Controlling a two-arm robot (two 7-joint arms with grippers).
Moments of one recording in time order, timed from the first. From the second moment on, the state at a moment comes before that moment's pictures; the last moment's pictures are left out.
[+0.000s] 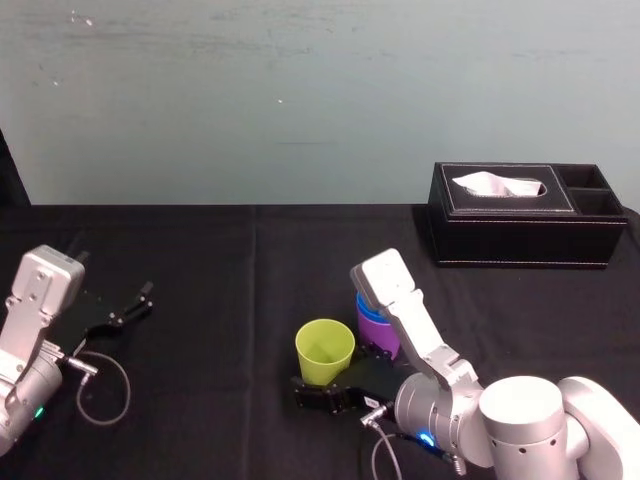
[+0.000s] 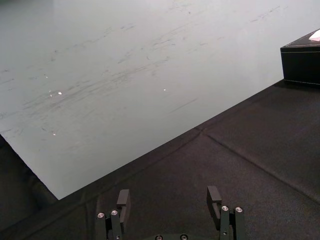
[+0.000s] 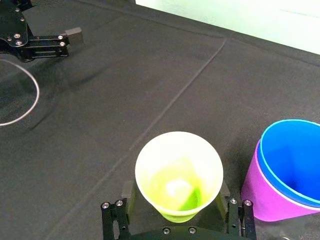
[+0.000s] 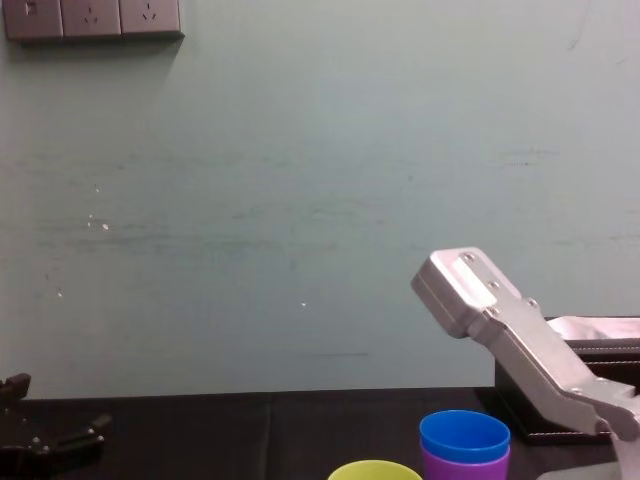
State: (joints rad) left arm -0.20 0.60 0.45 -1.41 -0.25 -0.12 0.03; right arm 0.20 0.23 -0.46 -1.60 0.16 0.61 0.24
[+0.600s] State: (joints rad) left arm -0.20 0.60 0.45 -1.41 -0.25 -0.12 0.03; right arm 0.20 0.20 -0.44 -1.57 0.11 0.57 0.25
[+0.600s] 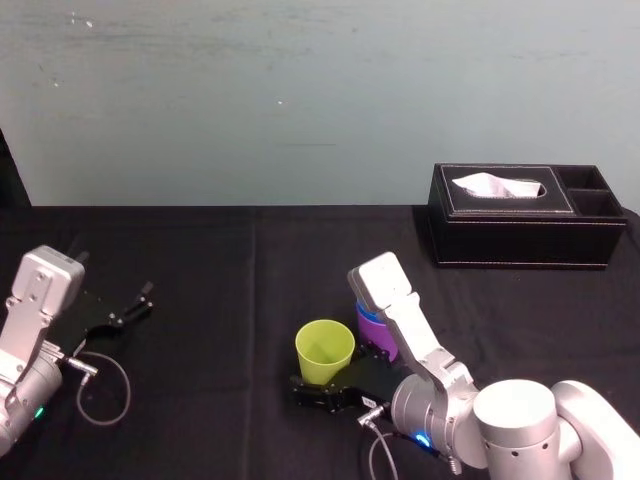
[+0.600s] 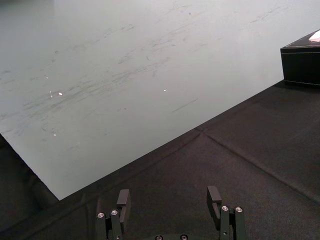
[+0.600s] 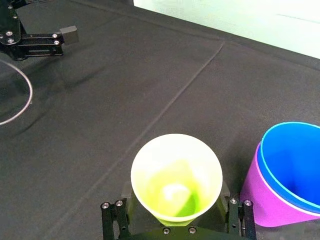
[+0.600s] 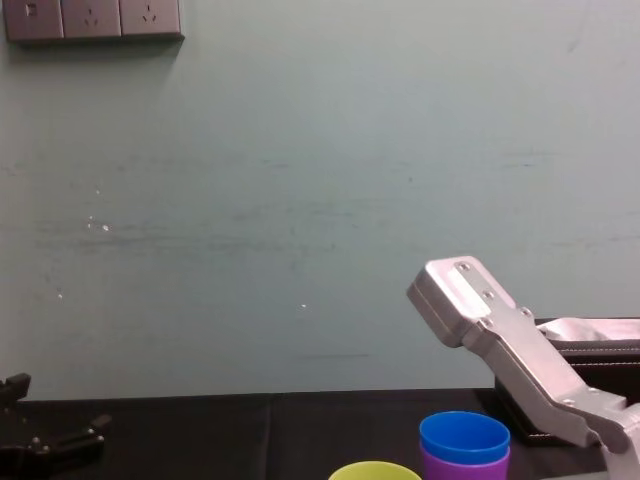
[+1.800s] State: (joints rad) left arm -0.20 0.60 0.45 -1.41 -0.25 -0.12 0.03; right arm 0.20 0.15 -0.41 -1.53 0.06 0.54 0.28
